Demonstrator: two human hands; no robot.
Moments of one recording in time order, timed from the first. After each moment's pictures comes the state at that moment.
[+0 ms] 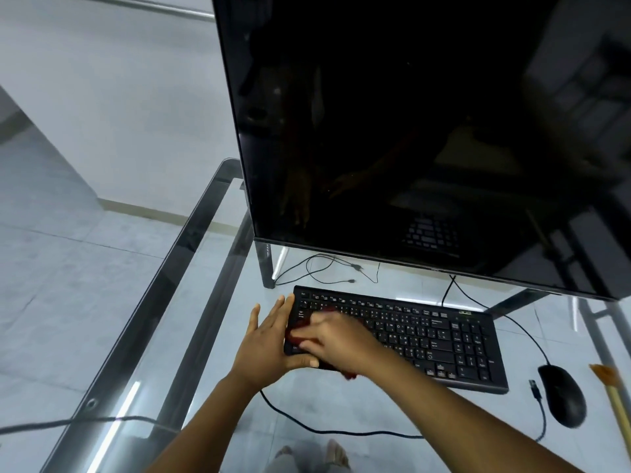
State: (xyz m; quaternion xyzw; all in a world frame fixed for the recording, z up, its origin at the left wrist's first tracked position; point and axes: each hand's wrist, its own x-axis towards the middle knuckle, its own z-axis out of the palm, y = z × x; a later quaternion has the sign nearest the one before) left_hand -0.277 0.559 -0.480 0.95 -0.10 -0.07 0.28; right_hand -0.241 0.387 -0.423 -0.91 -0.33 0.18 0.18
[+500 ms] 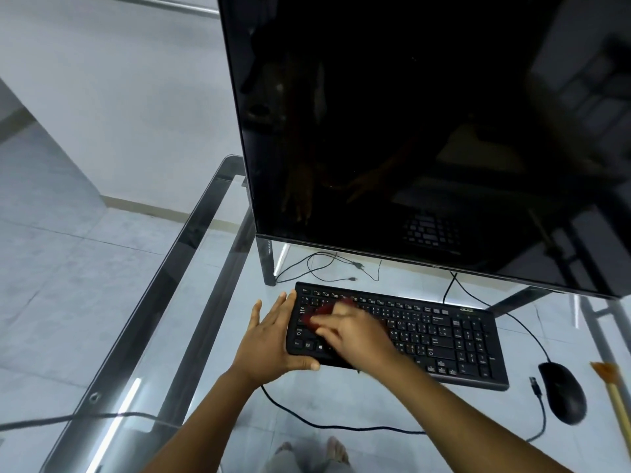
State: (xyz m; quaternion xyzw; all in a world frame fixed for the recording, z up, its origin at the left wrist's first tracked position) left_hand -0.280 0.562 -0.483 0.95 -0.11 -0.08 0.28; right_hand -0.247 0.365 -0.434 -0.93 -0.24 0.11 0.23
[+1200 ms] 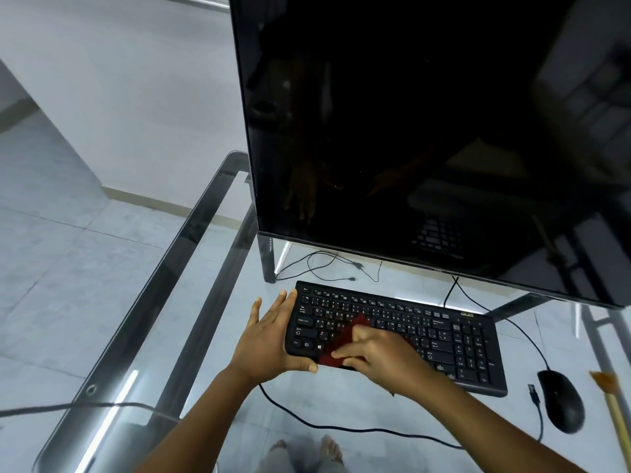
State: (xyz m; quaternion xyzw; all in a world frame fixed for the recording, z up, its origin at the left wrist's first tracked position) left_hand -0.279 0.559 -0.482 0.95 -0.11 -0.09 0.27; right_hand -0.266 0.318 -0.425 -0.92 -0.30 0.20 0.18
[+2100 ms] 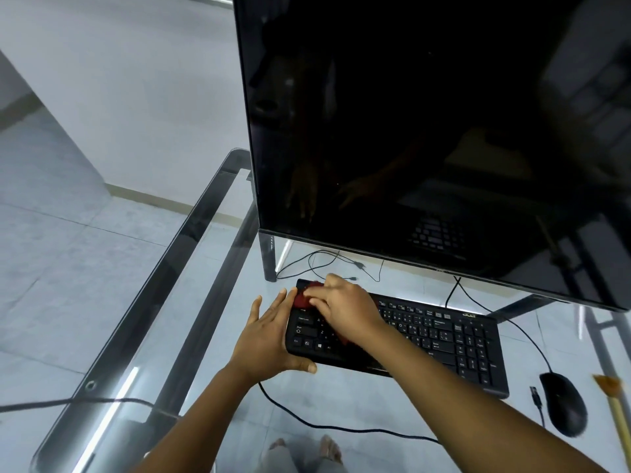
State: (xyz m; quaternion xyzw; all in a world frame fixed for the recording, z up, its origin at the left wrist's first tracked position) left_hand -0.281 0.560 -0.482 0.96 -0.10 -0.08 0.26; right_hand -0.210 0.387 -0.423 -0.95 -0.26 0.09 0.17
